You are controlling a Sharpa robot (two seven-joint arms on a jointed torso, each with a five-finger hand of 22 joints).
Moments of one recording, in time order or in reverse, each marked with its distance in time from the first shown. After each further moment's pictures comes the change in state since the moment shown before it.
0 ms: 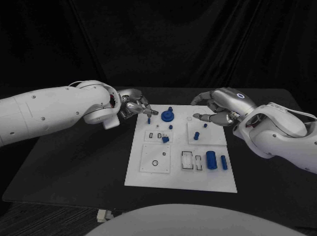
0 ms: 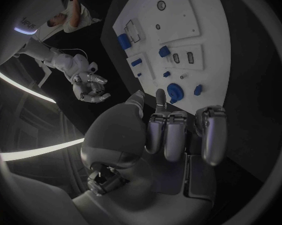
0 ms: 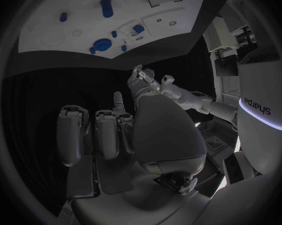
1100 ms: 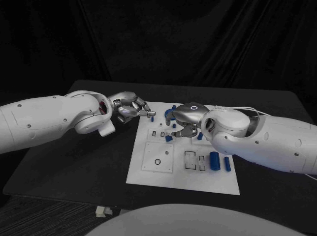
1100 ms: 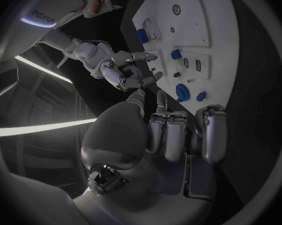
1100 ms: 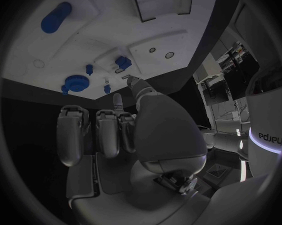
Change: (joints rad) left arm -0.050 -0.078 -0.001 0.038 0.094 -0.046 0.195; left_hand 0.056 0.017 -0.010 0.009 0.016 -0.035 0.011 0.004 -0.018 0.000 0.007 0.000 0.000 -0.004 0.004 0.000 0.000 0.001 0.001 0.009 -0.015 0.000; right arm -0.039 0.283 0.000 -0.172 -0.145 0.333 -0.110; right_hand -0.039 -0.007 0.009 -0.054 0.037 -0.104 0.007 0.128 0.088 0.000 0.000 0.000 0.000 0.000 0.000 0.000 0.000 0.000 0.000 0.000 -0.001 0.001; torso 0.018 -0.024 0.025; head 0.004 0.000
